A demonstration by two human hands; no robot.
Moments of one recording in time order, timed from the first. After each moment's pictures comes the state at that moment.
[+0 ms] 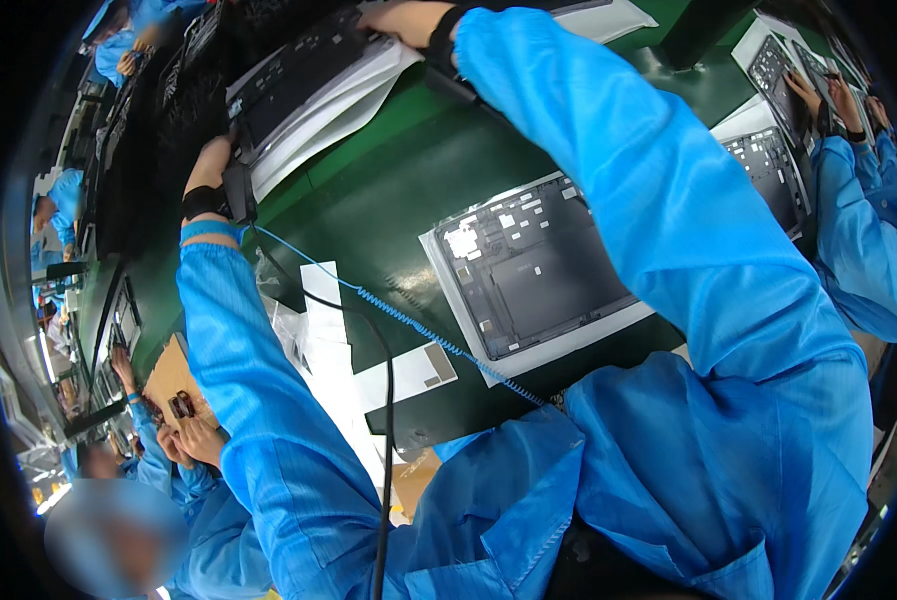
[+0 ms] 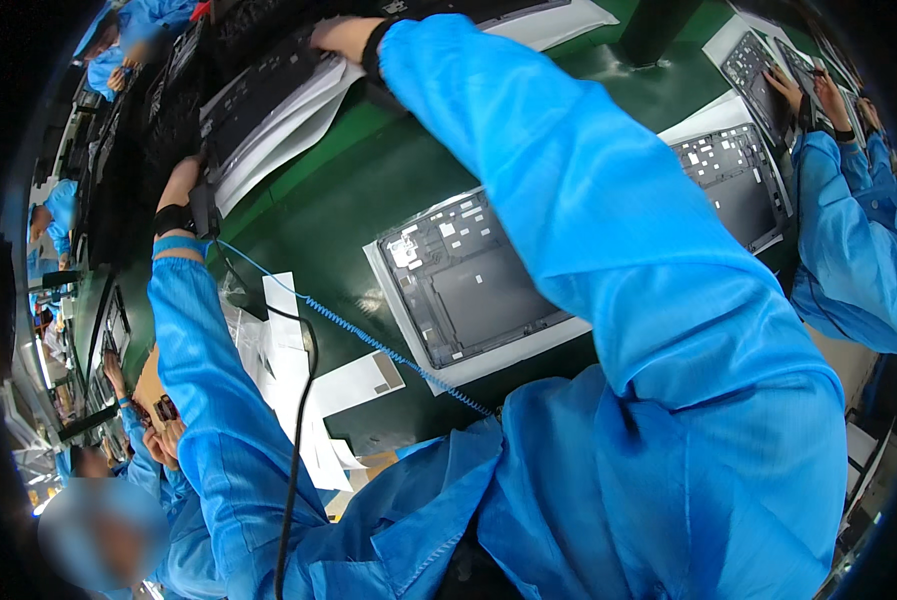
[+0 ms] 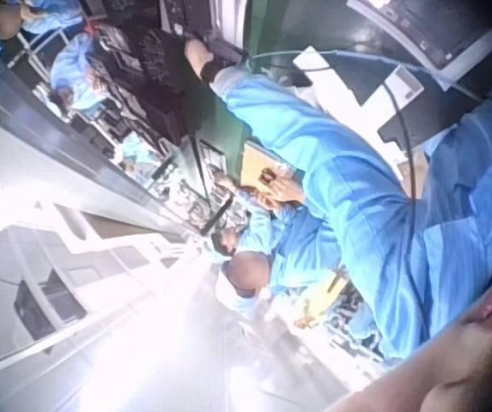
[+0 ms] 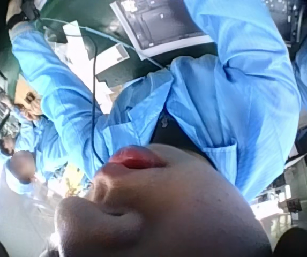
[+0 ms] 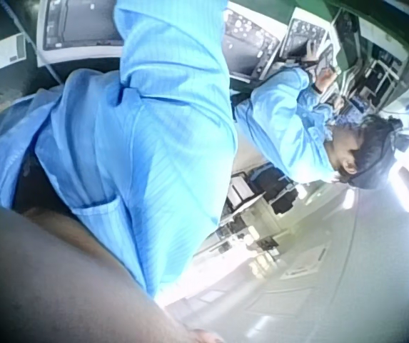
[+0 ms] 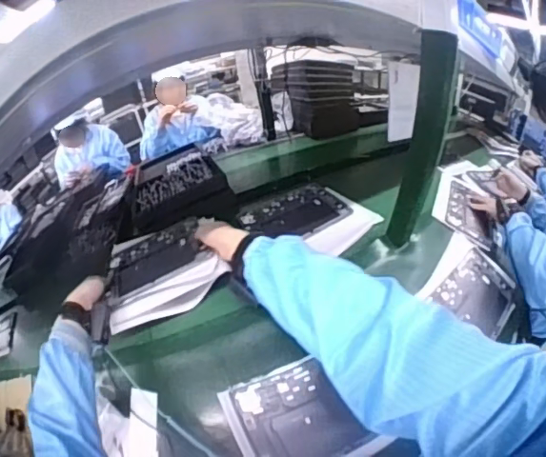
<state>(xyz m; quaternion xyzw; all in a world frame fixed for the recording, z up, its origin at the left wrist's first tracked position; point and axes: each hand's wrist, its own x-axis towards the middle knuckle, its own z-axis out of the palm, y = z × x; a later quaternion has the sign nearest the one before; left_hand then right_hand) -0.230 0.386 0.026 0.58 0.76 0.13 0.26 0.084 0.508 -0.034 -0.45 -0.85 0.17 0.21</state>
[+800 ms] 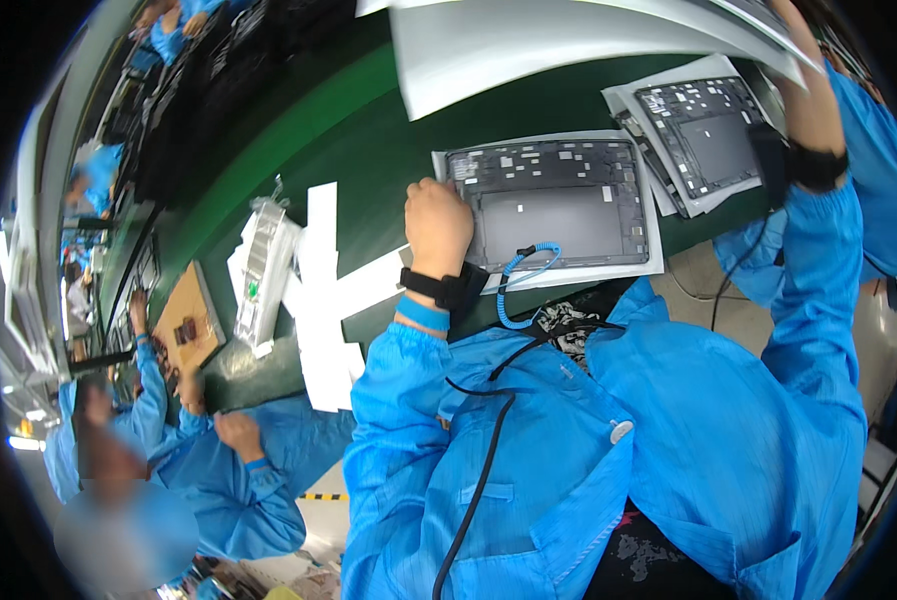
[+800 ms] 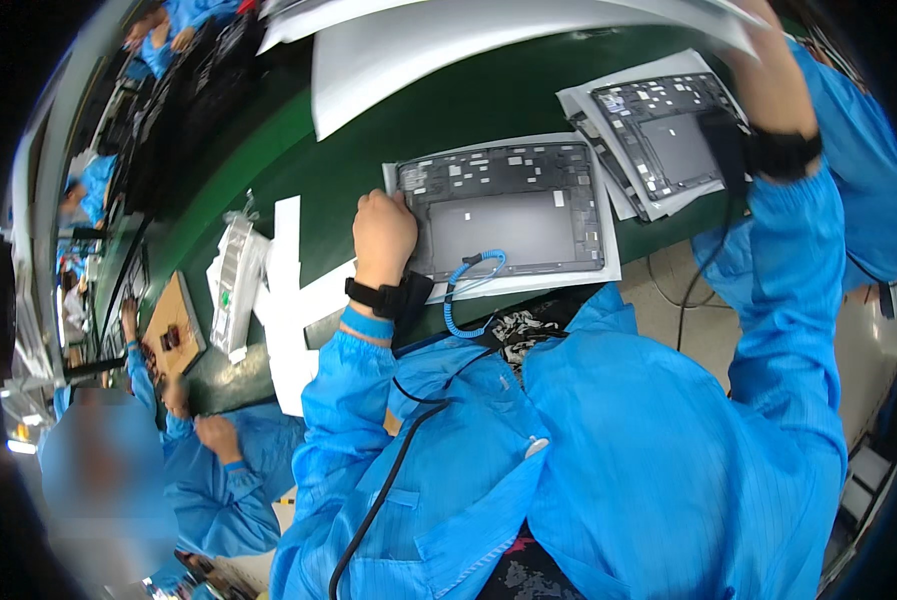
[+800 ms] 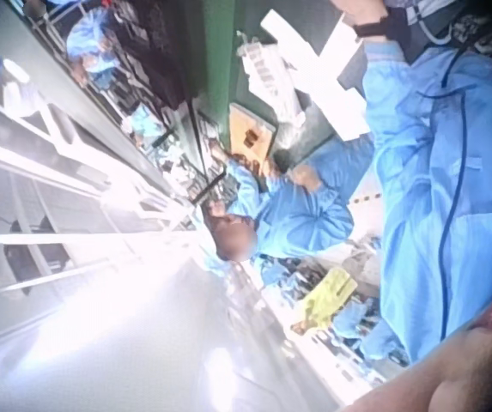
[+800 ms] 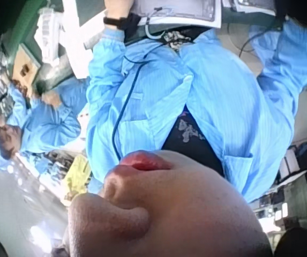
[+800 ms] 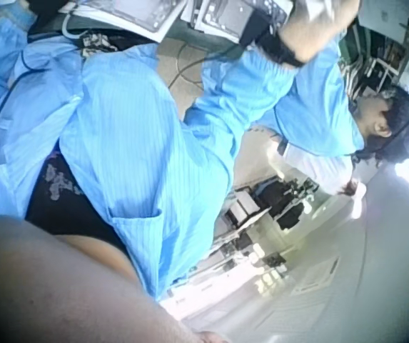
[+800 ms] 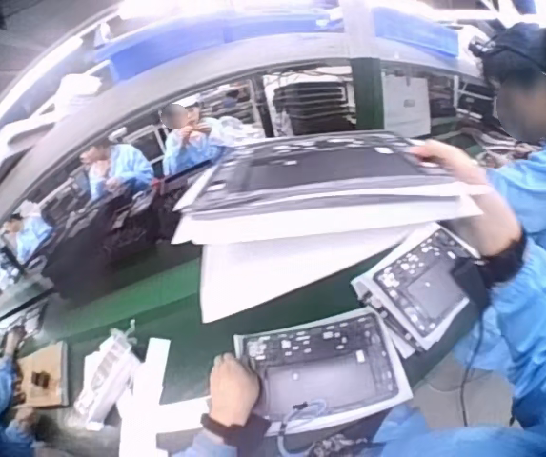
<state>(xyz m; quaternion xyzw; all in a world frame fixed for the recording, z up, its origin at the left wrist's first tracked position) 0.050 0.087 -0.022 0.65 0.74 0.18 0.07 0.391 0.119 0.175 -0.42 -0.68 0.29 0.53</state>
